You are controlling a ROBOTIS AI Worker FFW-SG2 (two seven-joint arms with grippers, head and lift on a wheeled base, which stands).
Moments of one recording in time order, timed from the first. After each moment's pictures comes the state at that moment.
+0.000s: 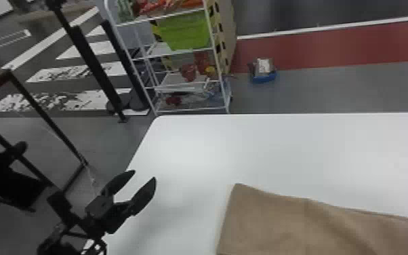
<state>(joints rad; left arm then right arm) 0.30 0.00 0.71 -1.80 0.26 0.24 -1.01 0.11 -0.48 0.09 -2.21 -0.04 1.57 1.15</state>
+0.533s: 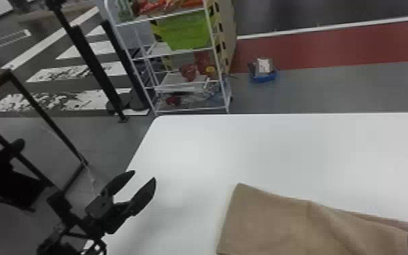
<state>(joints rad) 0.30 0.00 0.71 -1.79 0.25 0.24 -1.01 0.17 -0.50 0.08 -2.28 0.01 1.57 1.24</state>
